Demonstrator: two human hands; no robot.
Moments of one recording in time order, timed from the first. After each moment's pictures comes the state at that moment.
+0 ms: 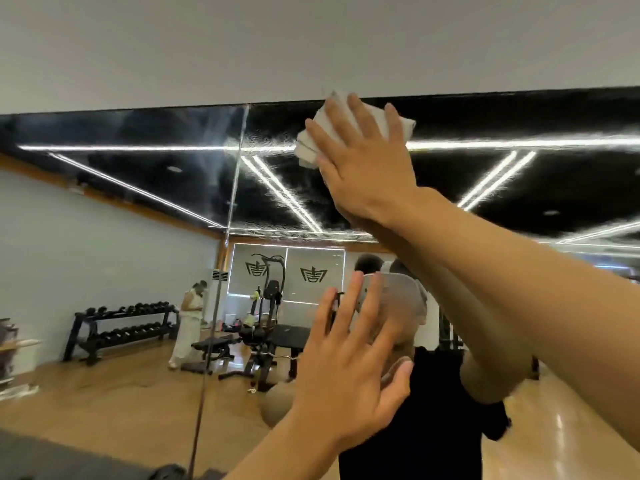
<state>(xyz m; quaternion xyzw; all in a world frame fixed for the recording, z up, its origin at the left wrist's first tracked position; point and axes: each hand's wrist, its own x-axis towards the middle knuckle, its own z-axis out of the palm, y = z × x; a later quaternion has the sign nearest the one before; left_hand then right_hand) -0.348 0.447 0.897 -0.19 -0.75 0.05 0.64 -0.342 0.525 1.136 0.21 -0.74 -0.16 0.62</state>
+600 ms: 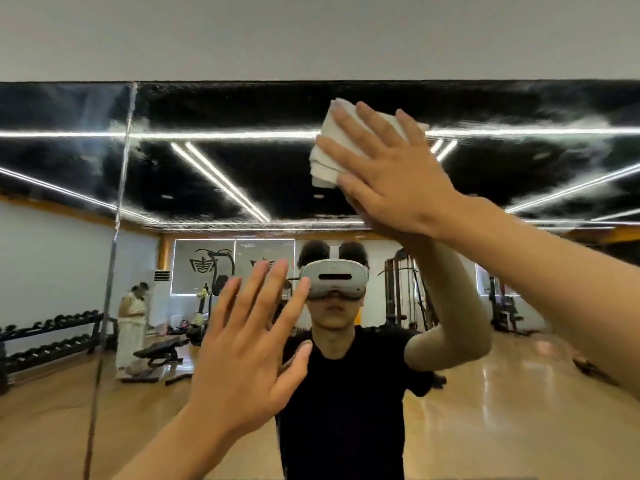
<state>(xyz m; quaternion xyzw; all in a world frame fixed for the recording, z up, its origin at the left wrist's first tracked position) -0.352 0.434 0.898 -0.21 -0.72 0.06 0.65 -0.326 0.677 1.110 0.22 -0.73 -0.22 0.61</state>
